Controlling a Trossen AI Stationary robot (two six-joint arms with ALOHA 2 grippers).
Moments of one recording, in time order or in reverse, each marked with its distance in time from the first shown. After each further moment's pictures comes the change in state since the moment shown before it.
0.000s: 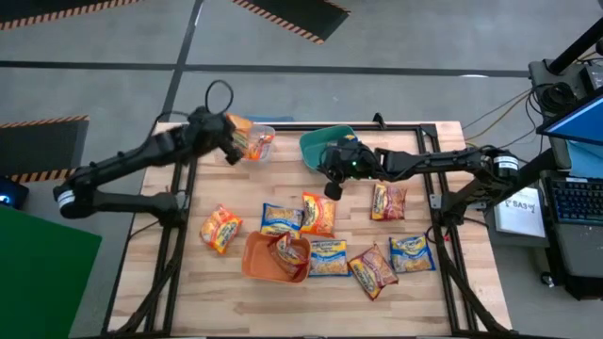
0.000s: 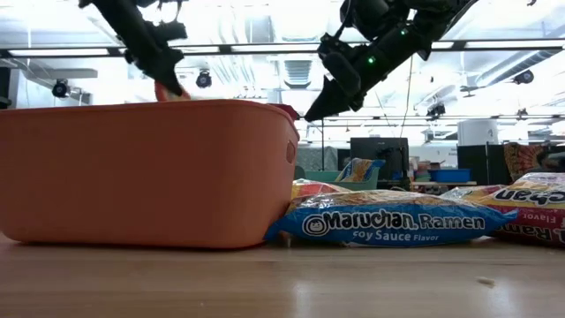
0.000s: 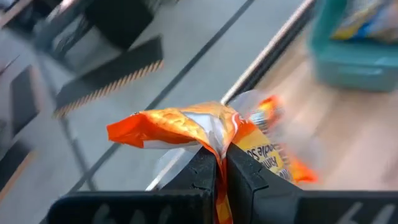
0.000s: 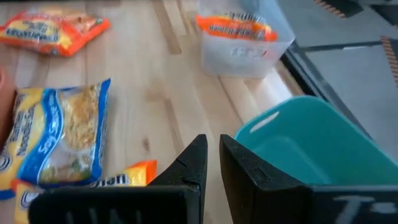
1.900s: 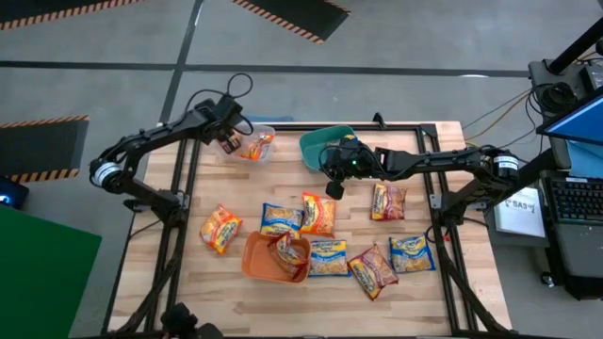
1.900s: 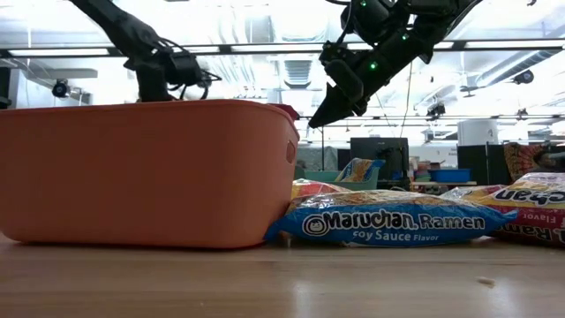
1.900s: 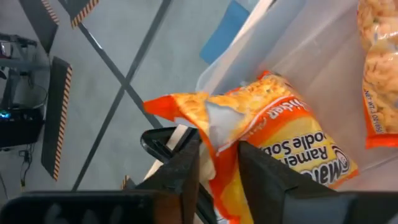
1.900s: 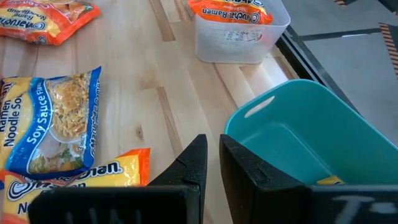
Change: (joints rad) left arm 0.321 0.409 0.028 -0.003 -0.033 0.237; right arm -0.014 0.000 -0.016 -0.013 0.001 0.011
